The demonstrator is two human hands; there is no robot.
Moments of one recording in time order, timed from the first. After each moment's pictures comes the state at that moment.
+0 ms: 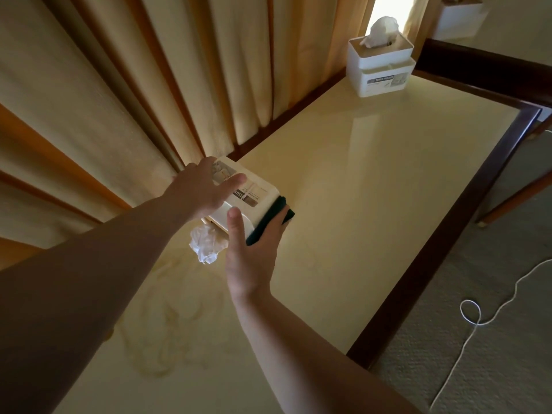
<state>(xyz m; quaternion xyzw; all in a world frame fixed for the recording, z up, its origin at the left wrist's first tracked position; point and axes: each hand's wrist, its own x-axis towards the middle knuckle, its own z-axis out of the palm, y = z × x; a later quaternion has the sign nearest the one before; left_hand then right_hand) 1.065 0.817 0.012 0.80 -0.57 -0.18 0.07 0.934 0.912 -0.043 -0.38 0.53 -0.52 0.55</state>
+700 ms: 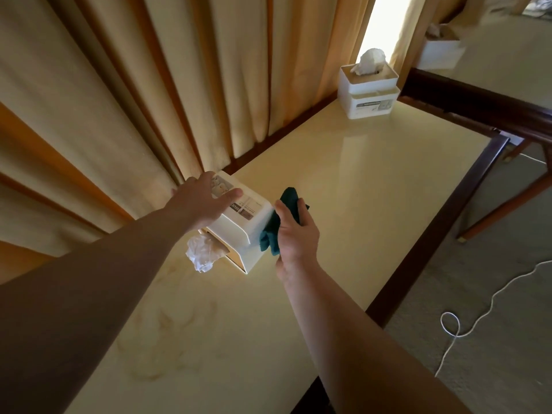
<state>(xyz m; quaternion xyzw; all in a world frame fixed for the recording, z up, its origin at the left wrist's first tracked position) 1.060 0.819 0.016 0.81 -0.56 -0.19 0.08 0.863 0.848 -0.029 -0.18 0.52 -0.51 0.67</state>
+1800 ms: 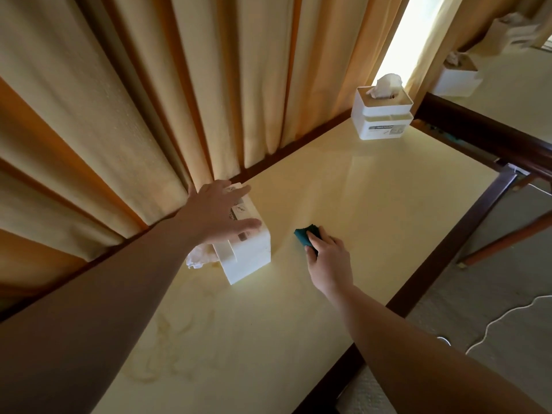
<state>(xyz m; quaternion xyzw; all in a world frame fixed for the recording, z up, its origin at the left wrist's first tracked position) 1.043 0.830 0.045 0.74 -0.65 -0.16 -0.02 0.780 0.804 -0.112 -0.75 0.60 -0.17 0.20</state>
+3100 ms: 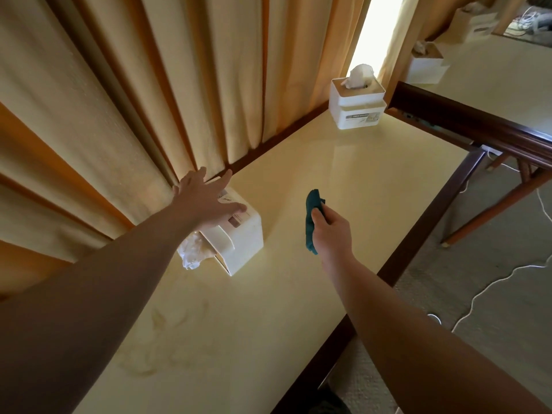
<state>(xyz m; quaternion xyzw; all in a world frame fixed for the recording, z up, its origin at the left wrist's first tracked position) 1.023 0.831 0.055 0.80 -0.58 -0.18 0.01 0.772 0.822 -0.027 -0.42 0.62 -0.42 0.51</state>
